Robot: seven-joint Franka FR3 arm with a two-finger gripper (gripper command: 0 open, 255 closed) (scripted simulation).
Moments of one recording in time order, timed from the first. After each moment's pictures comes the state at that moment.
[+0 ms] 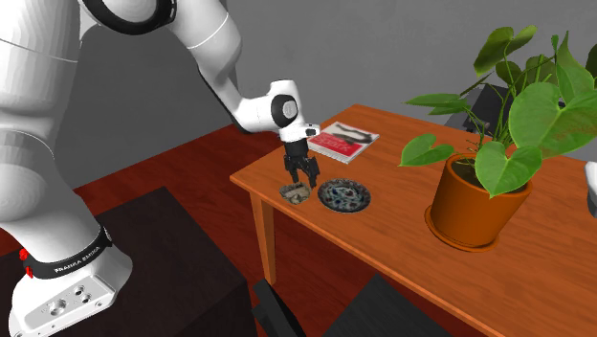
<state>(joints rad) -0.07 0.56 -0.03 -2.00 -0.54 2.48 0.41</state>
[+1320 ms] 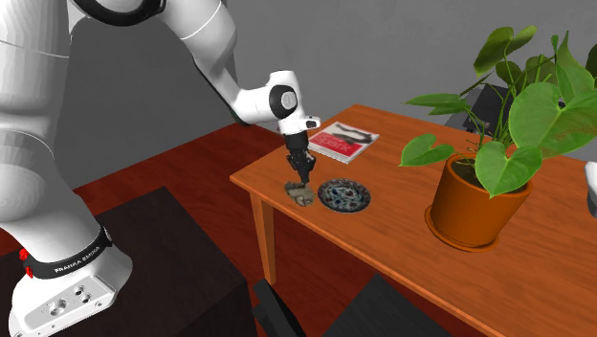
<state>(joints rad) -0.08 0.50 -0.02 -2.01 -0.52 2.44 0.38</state>
